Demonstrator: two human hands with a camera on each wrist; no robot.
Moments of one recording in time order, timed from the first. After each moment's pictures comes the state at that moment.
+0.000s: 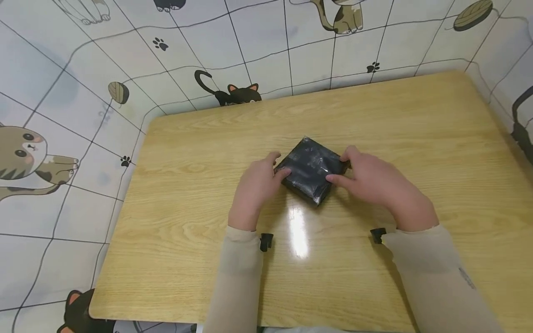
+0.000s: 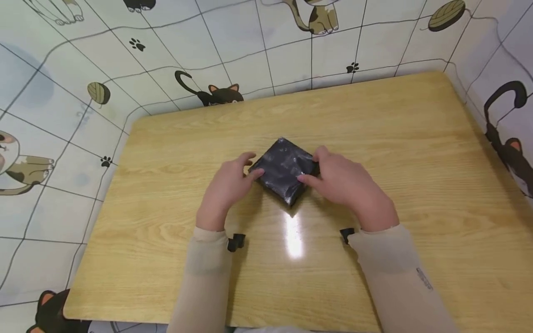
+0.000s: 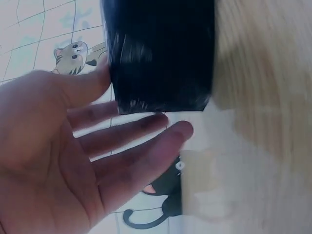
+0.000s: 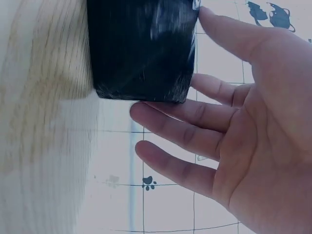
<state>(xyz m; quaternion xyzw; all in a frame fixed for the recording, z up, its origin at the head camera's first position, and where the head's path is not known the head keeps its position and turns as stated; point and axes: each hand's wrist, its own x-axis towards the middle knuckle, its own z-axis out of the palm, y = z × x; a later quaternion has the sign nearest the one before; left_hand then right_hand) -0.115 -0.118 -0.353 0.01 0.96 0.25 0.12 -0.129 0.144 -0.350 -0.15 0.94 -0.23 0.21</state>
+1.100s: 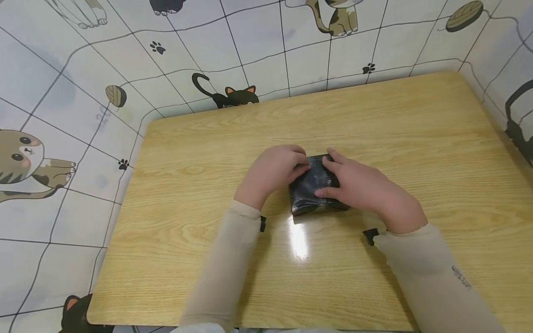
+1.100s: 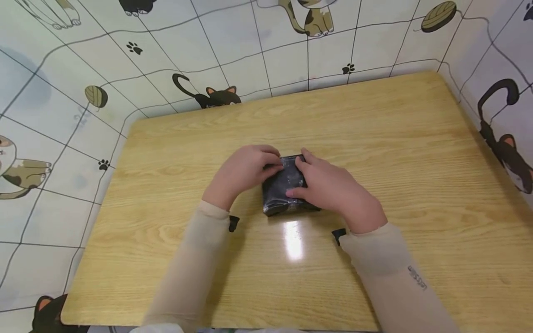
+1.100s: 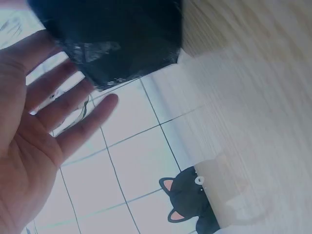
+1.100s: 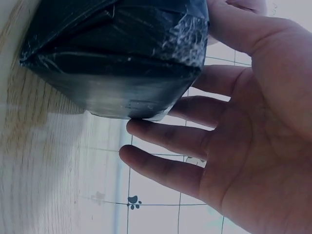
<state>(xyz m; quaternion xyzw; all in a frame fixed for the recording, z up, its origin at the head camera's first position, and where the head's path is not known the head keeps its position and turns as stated) -0.148 -0.099 -0.345 0.34 0.94 0.10 0.03 -0.116 0.121 -0.338 -0.22 0.93 -0.18 0.22</state>
